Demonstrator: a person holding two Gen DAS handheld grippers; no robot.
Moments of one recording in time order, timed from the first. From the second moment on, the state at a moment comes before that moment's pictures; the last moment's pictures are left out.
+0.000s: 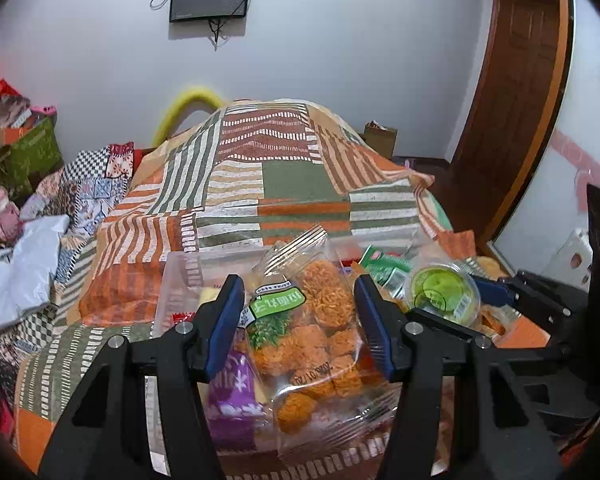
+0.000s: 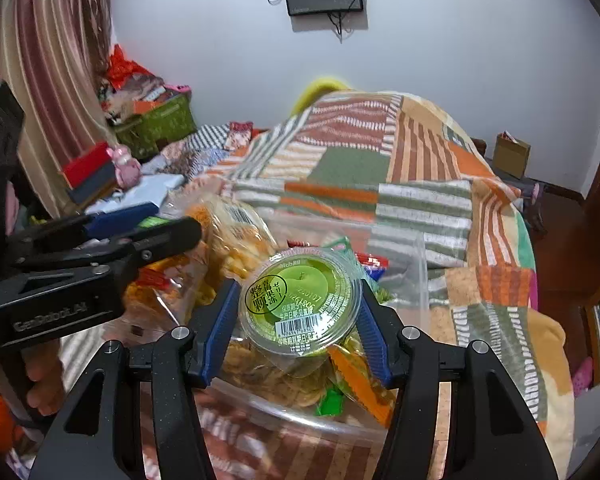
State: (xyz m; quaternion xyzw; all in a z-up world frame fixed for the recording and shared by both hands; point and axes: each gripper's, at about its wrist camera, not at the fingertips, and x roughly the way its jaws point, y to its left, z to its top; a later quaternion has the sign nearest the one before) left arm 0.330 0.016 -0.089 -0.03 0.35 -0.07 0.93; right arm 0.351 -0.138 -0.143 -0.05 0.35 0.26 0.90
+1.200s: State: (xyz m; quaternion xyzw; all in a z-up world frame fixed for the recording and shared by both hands) left arm 0.099 0.017 0.031 -0.01 0.15 -0.05 0.99; right arm 0.176 -0.192 -0.025 0.00 0.17 0.29 0.94
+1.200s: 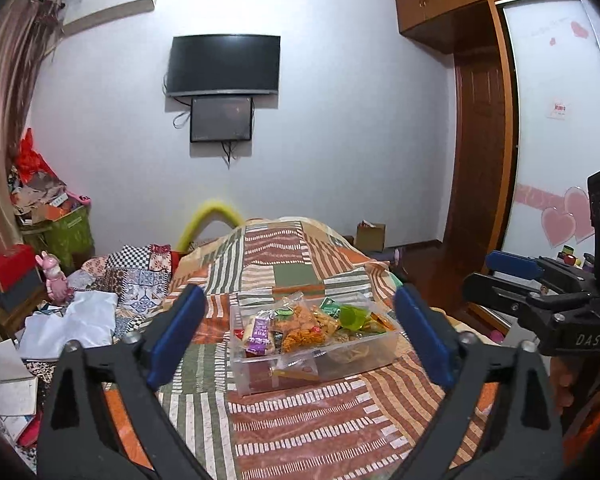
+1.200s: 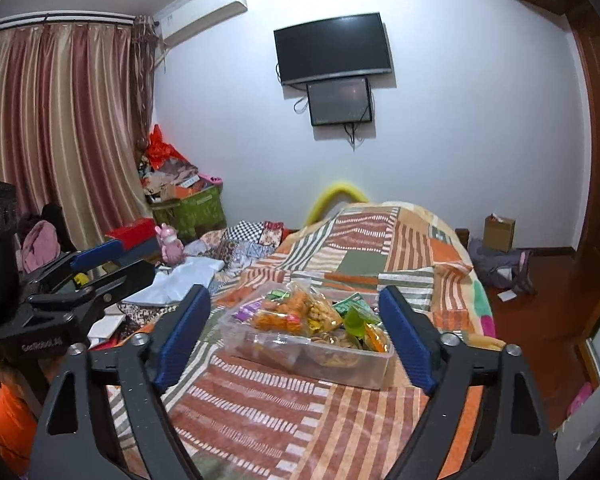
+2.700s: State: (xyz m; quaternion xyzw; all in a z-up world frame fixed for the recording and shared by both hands) left arm 0.079 0.020 0.017 -0.03 0.15 -0.05 0.99; right arm 0.149 -0.195 -0.034 0.01 0.15 0.26 0.95
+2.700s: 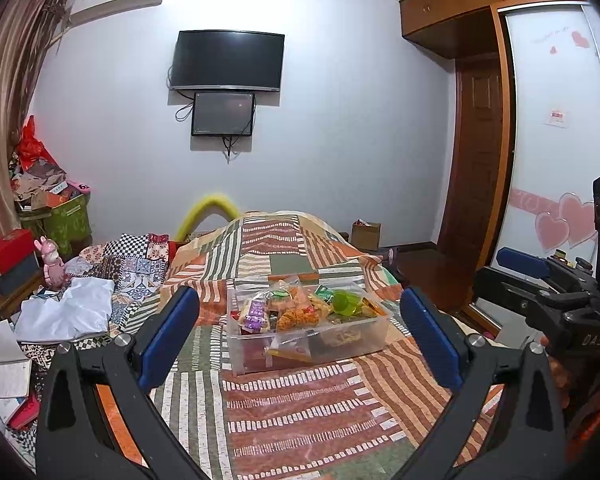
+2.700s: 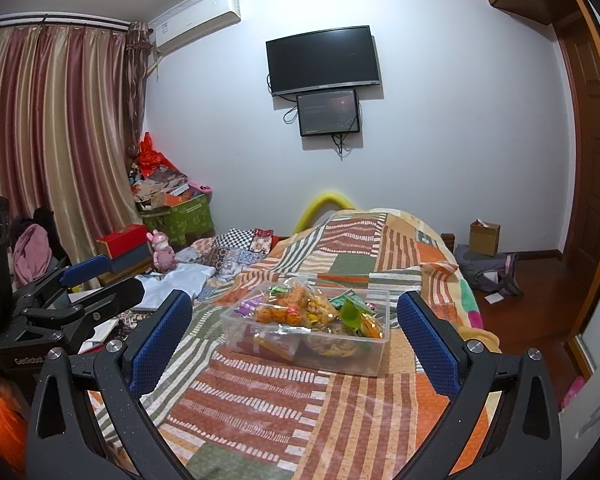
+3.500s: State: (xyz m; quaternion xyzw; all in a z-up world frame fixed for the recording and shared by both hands) left arm 0.078 0.019 0.017 -0.03 0.15 -0.06 0.99; right arm 0.147 -0.197 -0.031 0.01 0.15 0.26 0.95
